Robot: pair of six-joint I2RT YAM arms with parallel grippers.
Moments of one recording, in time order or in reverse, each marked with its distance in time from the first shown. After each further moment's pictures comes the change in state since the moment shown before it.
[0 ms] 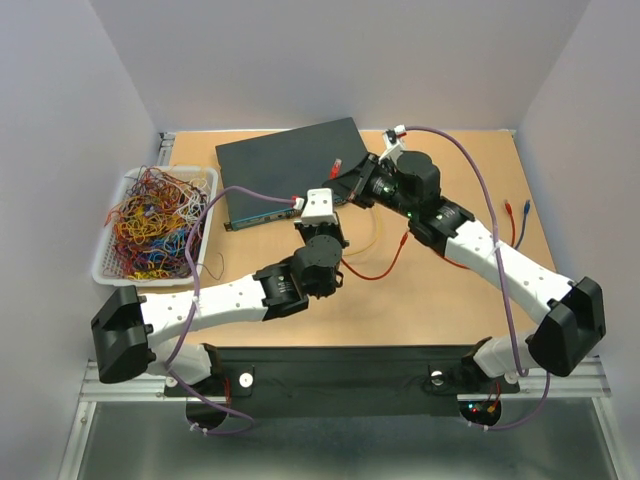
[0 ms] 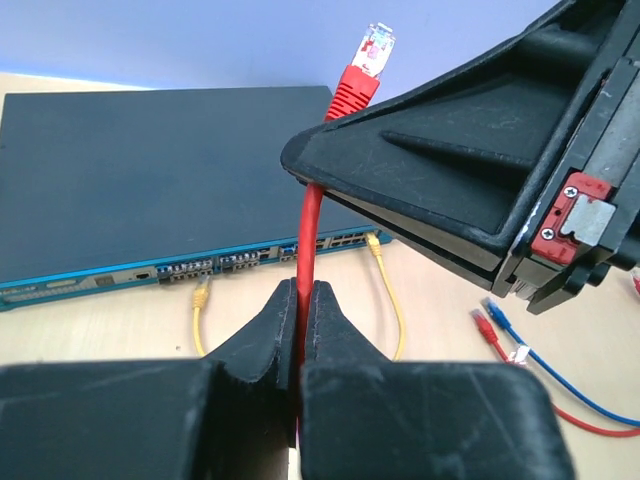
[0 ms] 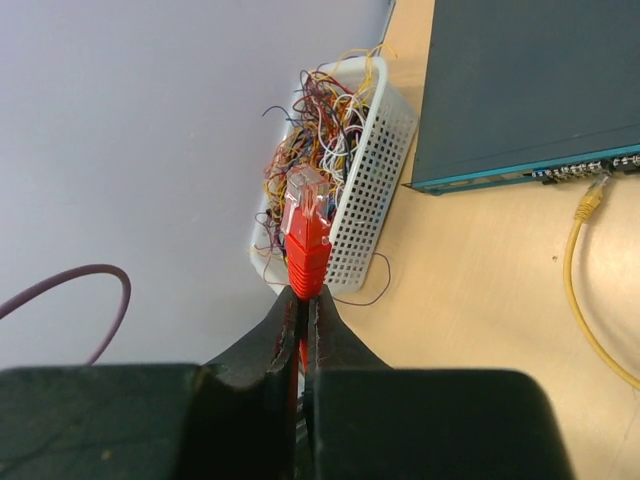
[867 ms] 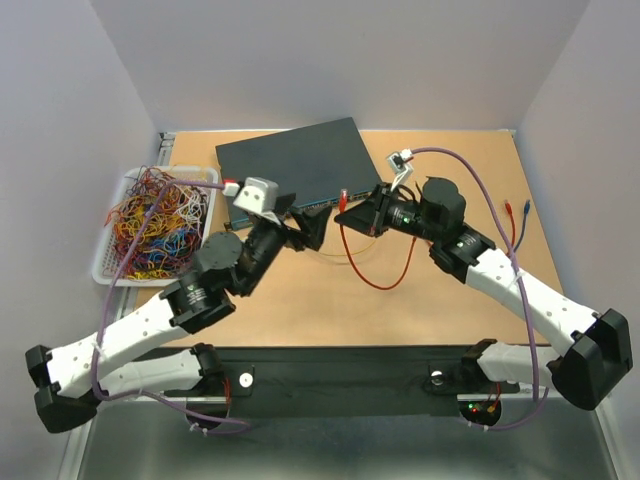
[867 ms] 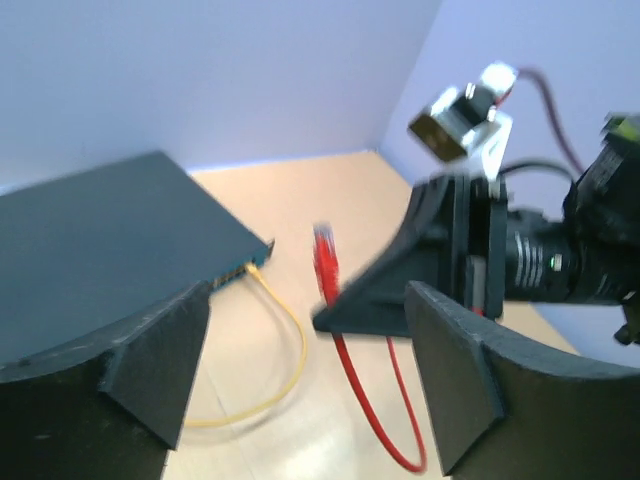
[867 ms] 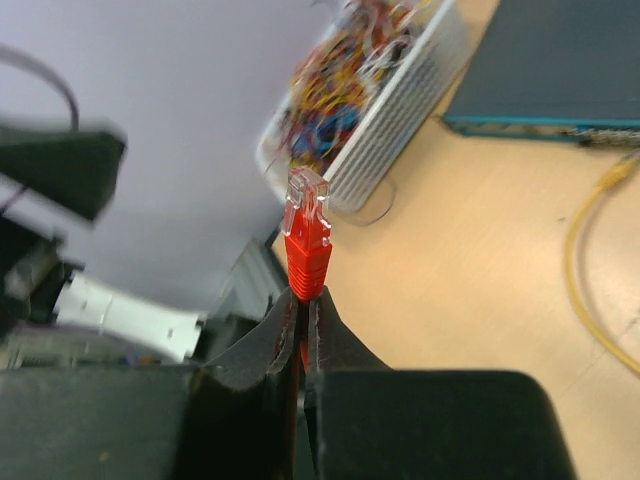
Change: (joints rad) left arm 0.098 -0.444 -0.032 -0.212 0.575 0.068; right arm -0.028 -0.210 -0.256 0.111 -0.235 -0.196
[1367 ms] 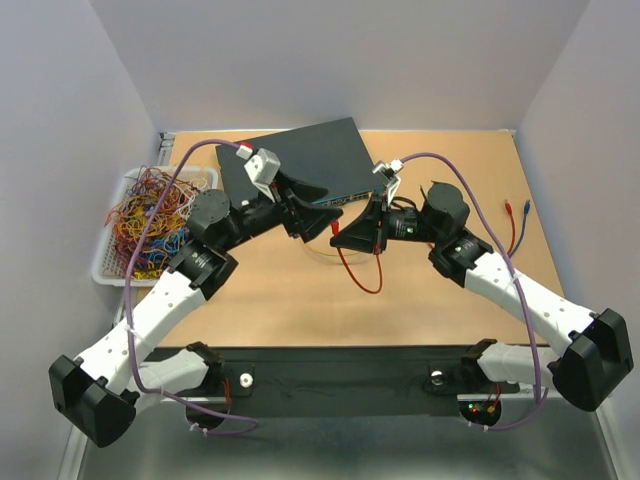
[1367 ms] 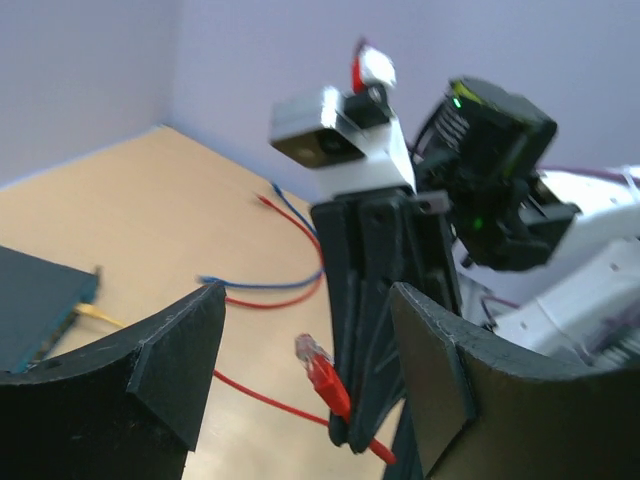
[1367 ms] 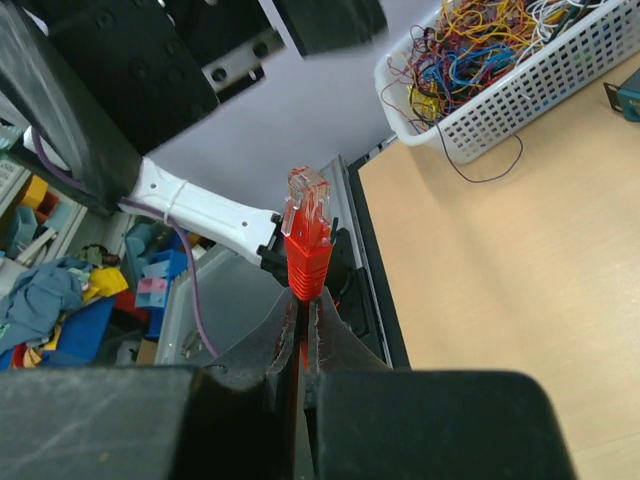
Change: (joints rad) left arm 0.484 0.118 0.021 0.174 1.032 -0.215; right arm 0.000 -0.006 -0.056 0.175 -0.381 -0.042
